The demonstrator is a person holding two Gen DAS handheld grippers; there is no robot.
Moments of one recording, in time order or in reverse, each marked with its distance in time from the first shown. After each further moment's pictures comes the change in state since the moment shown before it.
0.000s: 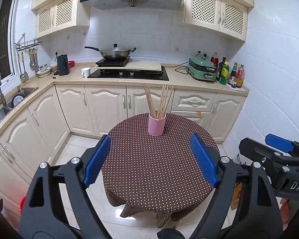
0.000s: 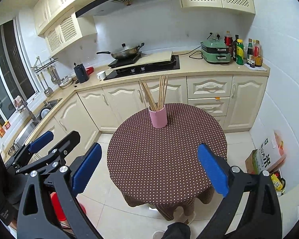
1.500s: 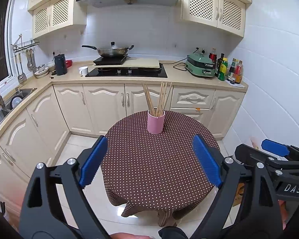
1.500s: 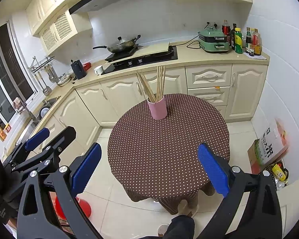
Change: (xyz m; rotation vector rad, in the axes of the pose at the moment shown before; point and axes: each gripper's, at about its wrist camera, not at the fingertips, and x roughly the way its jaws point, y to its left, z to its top) left arm 0.002 -0.005 0.002 0.022 0.015 -0.002; right arm 0.010 -0.007 -0.002 0.049 0.057 0.005
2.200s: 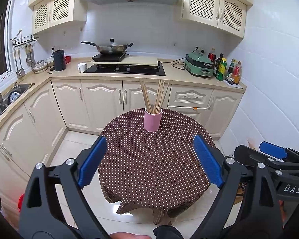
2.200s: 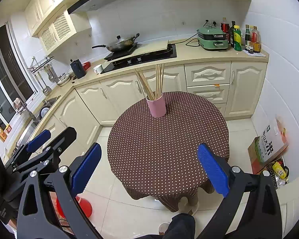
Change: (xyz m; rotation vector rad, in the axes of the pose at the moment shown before) left arm 0.001 -0.001 -0.005 -0.028 0.015 -0.019; right arm -0.003 -0.005 -0.001 0.007 0.015 0.002
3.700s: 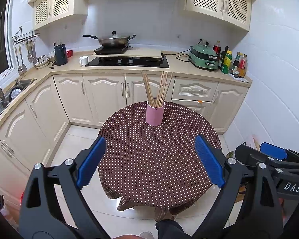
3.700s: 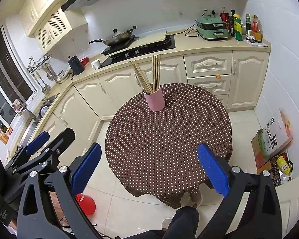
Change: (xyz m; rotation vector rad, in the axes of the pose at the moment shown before) left arm 0.025 -0.016 0.000 0.000 0.055 0.042; right arm 0.027 -0.018 0.004 0.035 0.059 0.021
